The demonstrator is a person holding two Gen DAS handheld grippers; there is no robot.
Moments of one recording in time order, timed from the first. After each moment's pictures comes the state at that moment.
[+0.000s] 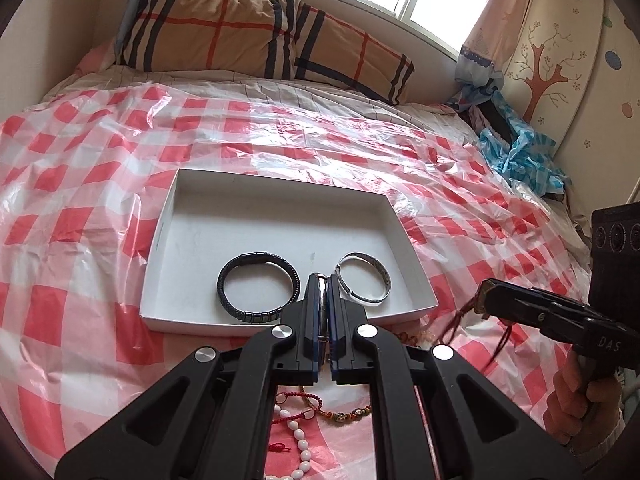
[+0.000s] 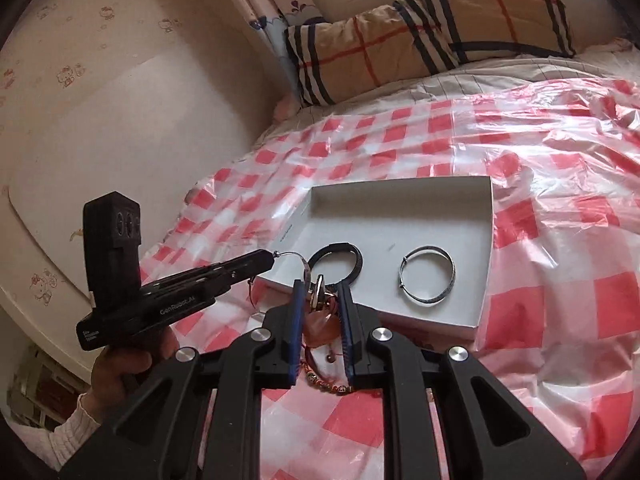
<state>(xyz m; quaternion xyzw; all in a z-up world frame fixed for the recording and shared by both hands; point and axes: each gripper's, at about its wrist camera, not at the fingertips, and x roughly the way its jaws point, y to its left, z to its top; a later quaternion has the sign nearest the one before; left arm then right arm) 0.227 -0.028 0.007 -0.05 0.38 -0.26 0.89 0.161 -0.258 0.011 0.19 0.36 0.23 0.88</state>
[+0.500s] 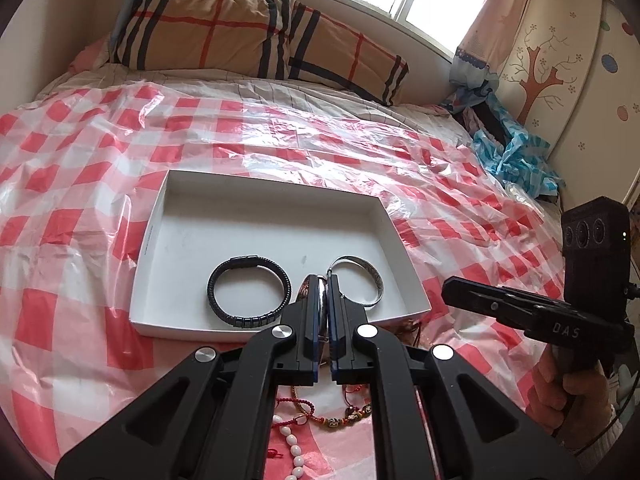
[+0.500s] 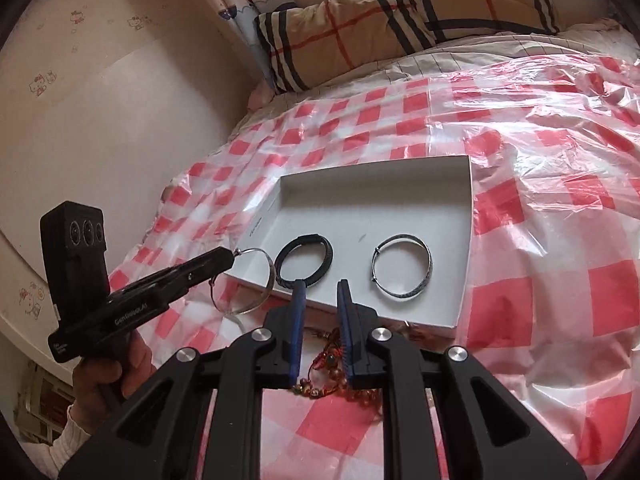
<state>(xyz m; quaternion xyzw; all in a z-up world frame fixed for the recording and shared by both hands) 0.235 -0.032 0.006 -0.06 0.38 -0.27 0.88 0.188 -0.262 -0.004 0.20 0.39 0.19 0.88</state>
